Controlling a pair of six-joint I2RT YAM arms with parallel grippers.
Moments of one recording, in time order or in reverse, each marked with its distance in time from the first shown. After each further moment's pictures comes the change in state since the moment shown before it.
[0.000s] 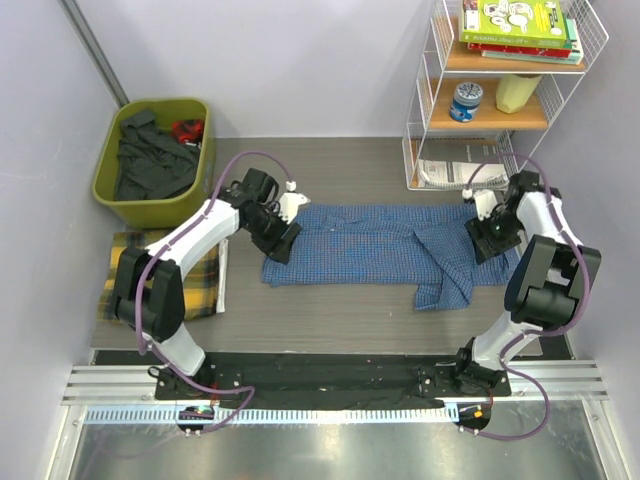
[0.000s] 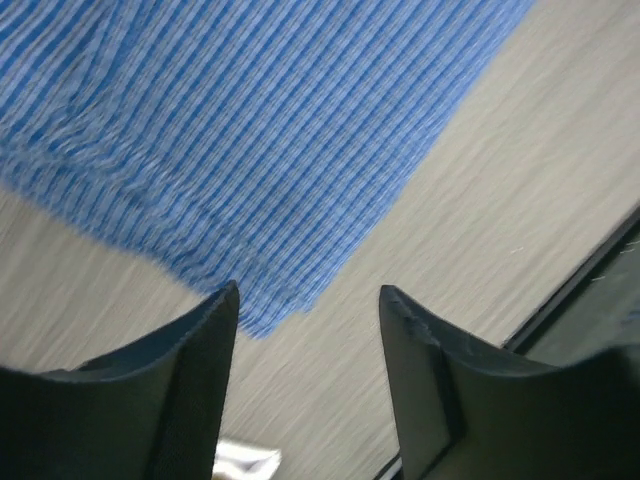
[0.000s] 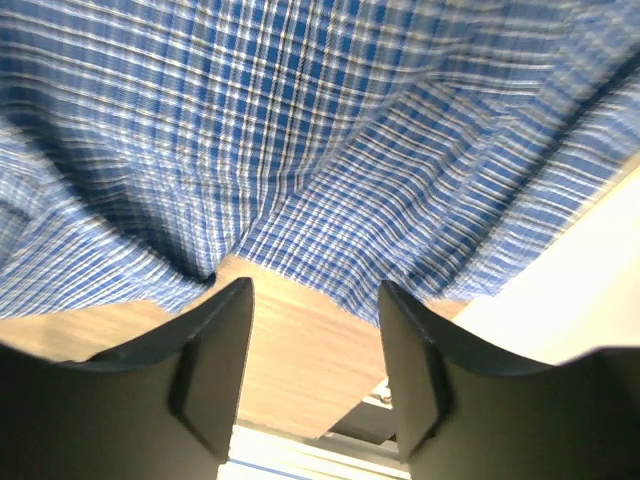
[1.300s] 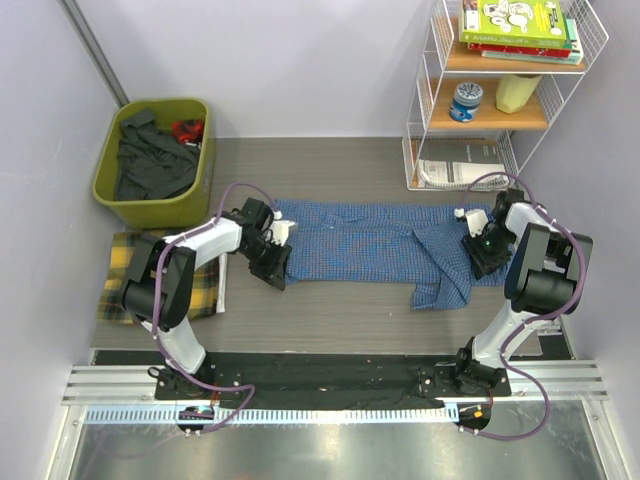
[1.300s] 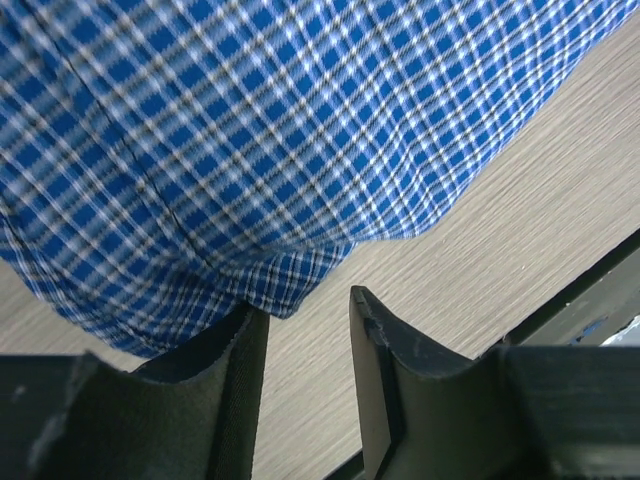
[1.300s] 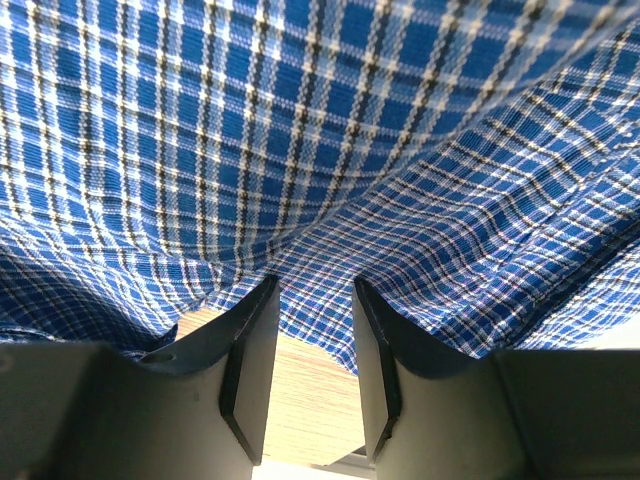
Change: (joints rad) left arm 0.032 0.071 -0.266 0.184 0.073 -0.252; right arm 0.008 0.082 -0.124 0.134 0.076 0.023
